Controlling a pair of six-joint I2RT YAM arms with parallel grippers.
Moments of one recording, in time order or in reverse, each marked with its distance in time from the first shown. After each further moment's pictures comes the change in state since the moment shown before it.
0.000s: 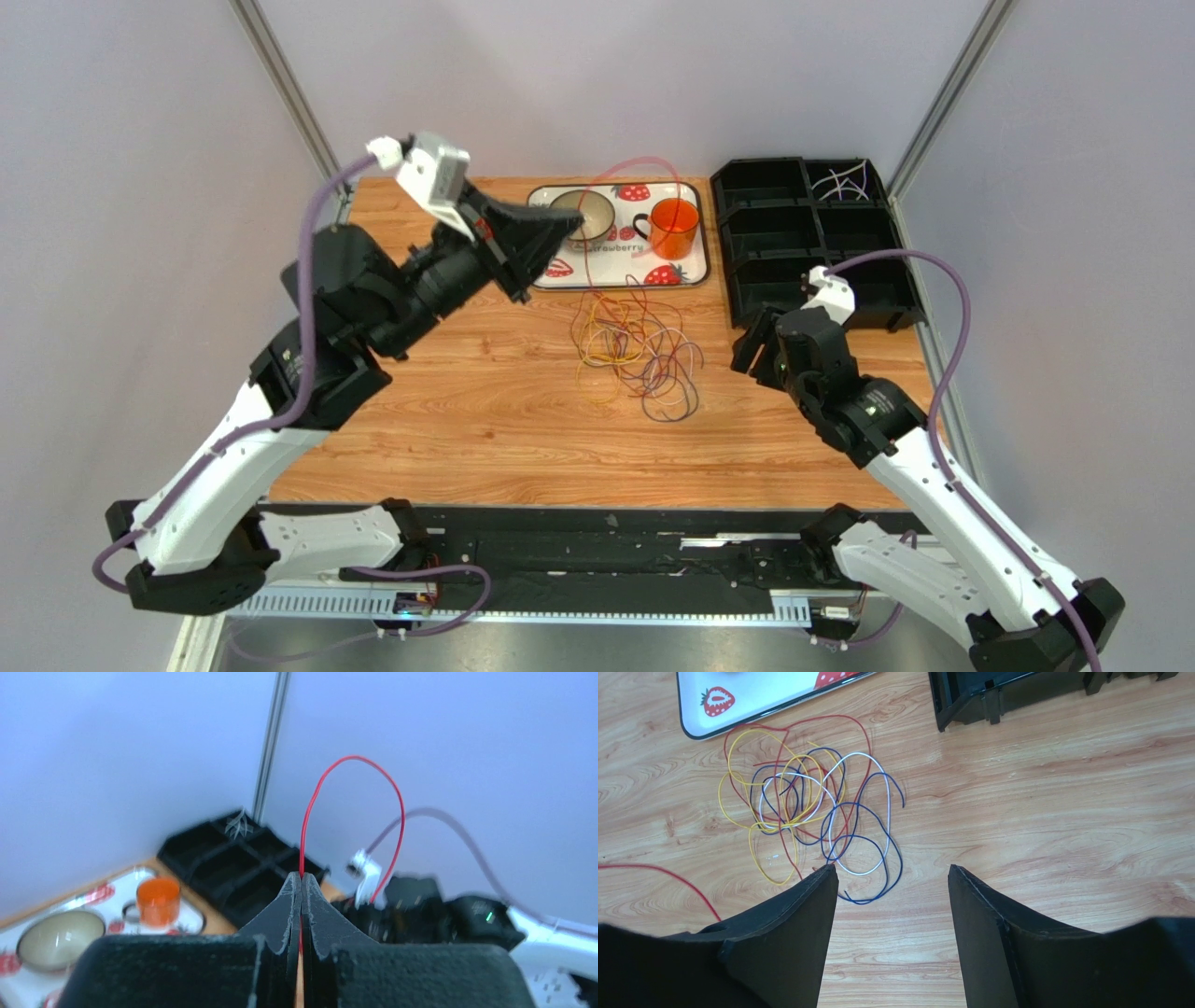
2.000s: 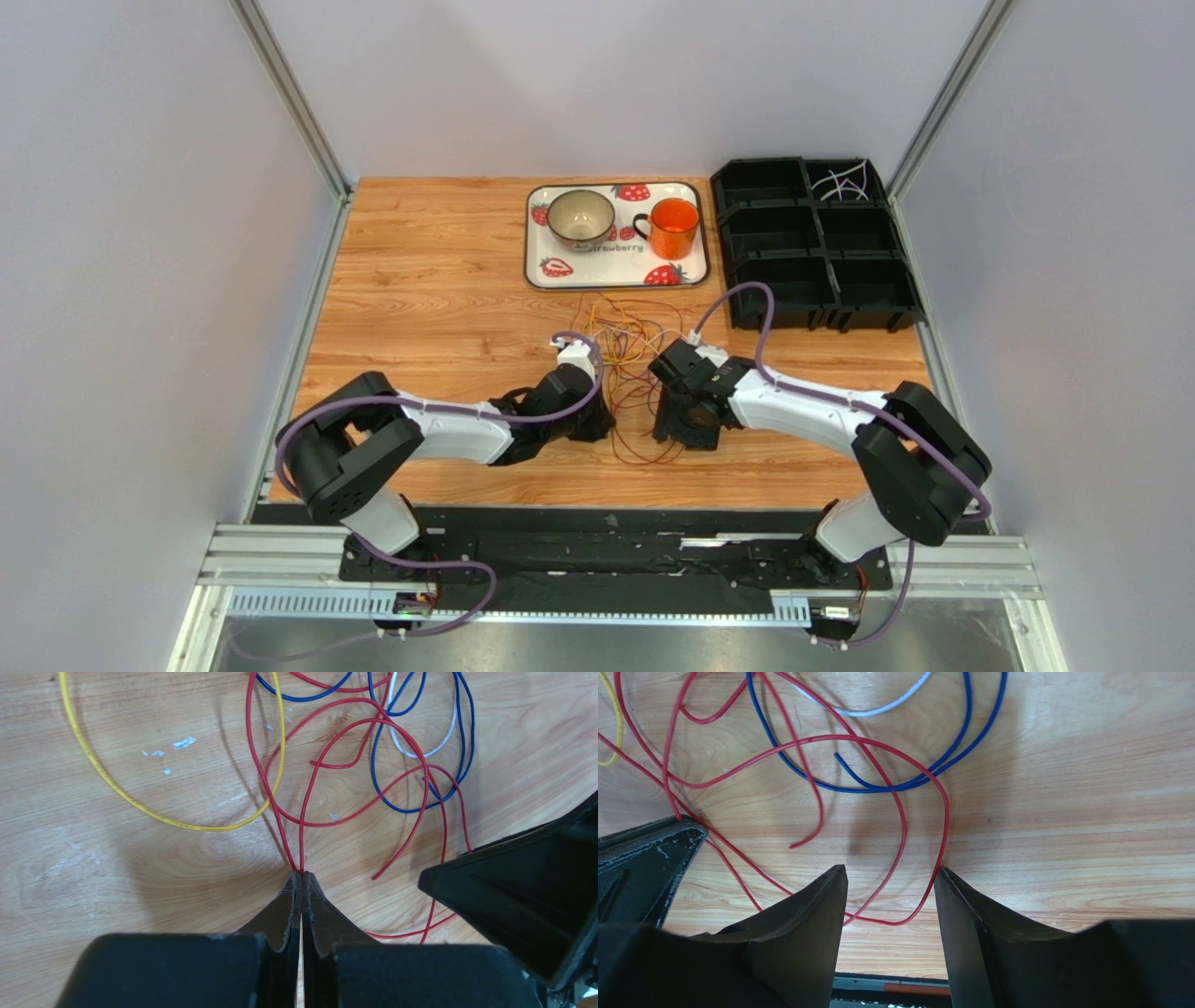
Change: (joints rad) left arm -0.001 0.435 -1.136 0.640 -0.059 -0.520; right arm 0.220 0.631 -0.057 0.067 -0.274 0.307
